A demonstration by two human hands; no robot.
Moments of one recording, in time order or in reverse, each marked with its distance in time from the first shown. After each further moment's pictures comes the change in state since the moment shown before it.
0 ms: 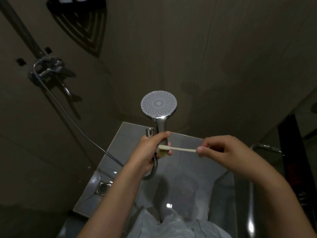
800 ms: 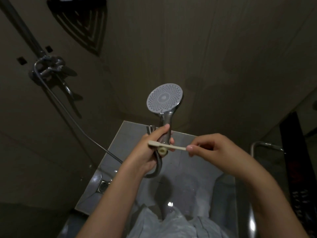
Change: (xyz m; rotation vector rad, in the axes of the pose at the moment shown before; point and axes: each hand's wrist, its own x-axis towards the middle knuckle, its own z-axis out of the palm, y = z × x) left_hand -0.013 0.011 0.004 -0.128 -0.134 -0.066; right_hand 0.007 -0.012 0.014 0.089 -0.033 -0.049
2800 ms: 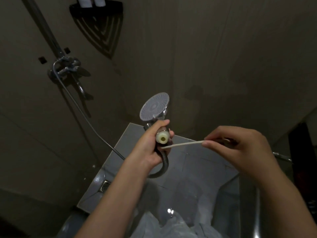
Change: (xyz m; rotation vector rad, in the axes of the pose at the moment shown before) left_hand -0.022 0.024 0.002 -0.380 0.092 -0.100; right_hand -0.017 -0.018 -0.010 -0.324 0.443 -0.254
